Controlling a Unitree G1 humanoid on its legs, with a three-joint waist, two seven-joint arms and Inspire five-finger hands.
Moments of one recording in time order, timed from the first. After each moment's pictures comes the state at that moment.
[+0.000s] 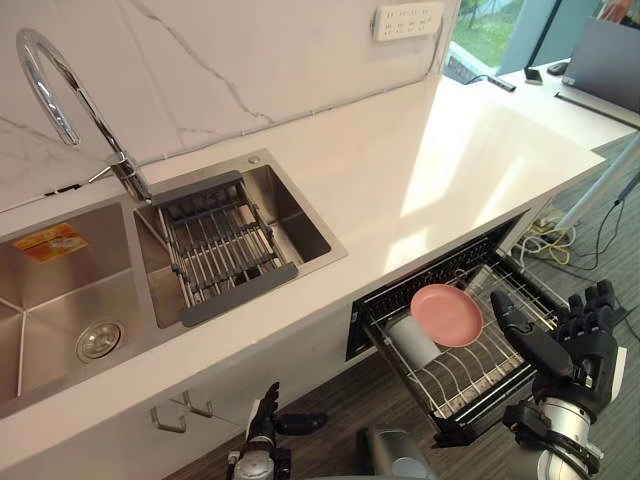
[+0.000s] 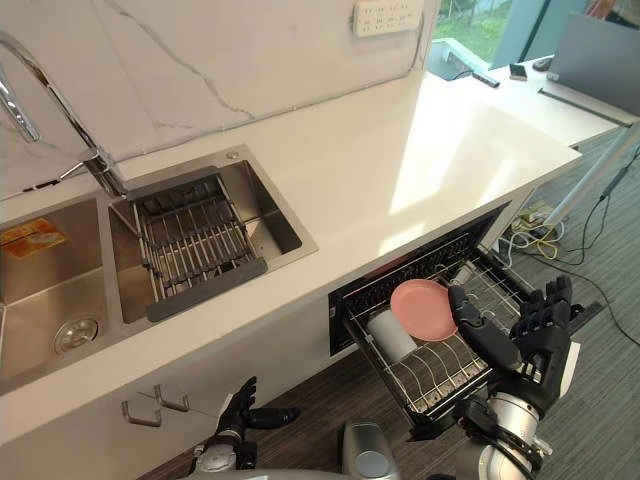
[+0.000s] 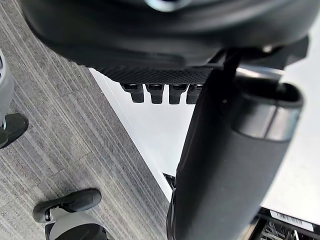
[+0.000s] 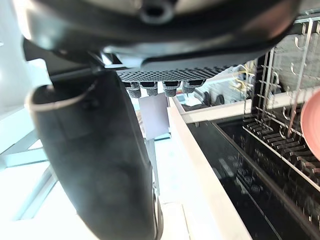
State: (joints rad) left arm 0.06 -0.06 -0.02 0.98 0.06 -0.18 0.16; right arm 0.53 0.12 -0.31 -0.39 0.28 -0.25 -0.19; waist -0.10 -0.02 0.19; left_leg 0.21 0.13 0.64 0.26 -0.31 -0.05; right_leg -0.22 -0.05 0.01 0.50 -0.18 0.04
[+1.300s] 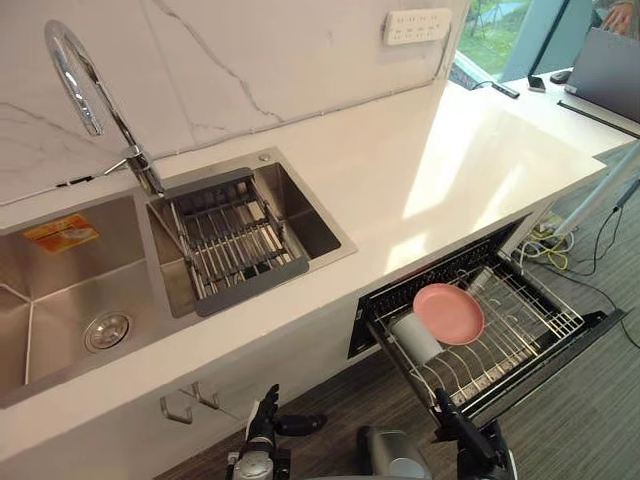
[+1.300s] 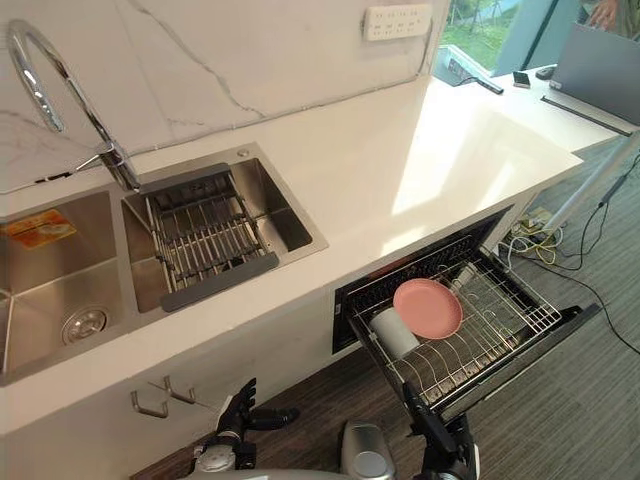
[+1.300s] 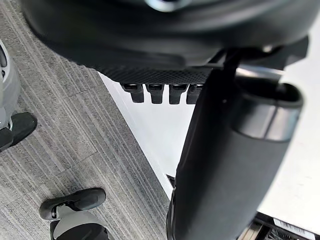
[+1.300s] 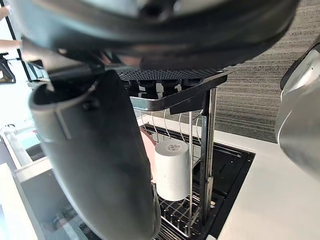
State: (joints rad) left arm 0.06 -0.06 -0.01 0.99 0.06 -0.17 0.15; right arm 0.55 0.09 -0.19 0.30 0.67 -0.19 0.00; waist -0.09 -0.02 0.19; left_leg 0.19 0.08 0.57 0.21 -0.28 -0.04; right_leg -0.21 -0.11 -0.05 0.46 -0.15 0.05
